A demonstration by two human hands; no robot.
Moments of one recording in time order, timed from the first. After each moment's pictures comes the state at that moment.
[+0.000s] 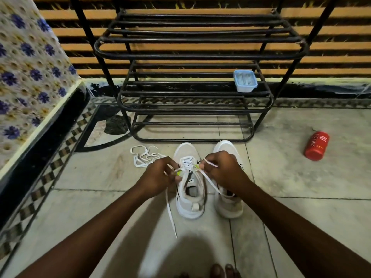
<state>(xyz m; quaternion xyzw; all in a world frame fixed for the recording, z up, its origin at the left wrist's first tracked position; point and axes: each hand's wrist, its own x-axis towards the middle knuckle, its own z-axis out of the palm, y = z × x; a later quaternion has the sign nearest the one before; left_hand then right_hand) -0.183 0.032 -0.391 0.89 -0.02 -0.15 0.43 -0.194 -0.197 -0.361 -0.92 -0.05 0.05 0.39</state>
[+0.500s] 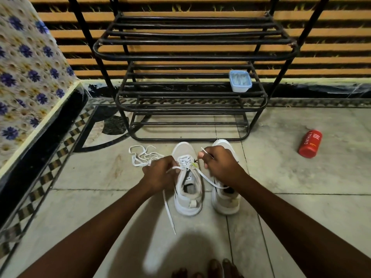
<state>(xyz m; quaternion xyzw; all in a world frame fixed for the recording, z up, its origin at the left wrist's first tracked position) -0.179 0.023 -0.397 0.94 -0.06 -0.10 0.32 -0.194 -0.195 -0.351 -0.90 -0.03 0.05 0.44</state>
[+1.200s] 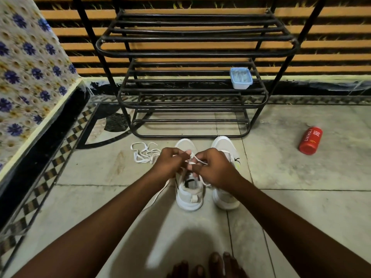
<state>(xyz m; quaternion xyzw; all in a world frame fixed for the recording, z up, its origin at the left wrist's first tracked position) -0.193 -0.014 -0.345 0.79 0.09 -0.18 0.57 -0.220 -0.175 -0.334 -0.88 -0.08 0.09 0.45</state>
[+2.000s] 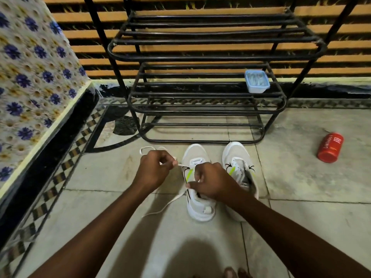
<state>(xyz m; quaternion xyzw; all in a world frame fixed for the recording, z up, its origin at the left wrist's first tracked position) -0.175 0.058 -0.362 0.91 0.03 -0.02 0.41 -0.199 -0.140 -0.372 -0.94 -0.04 0.16 0.29</state>
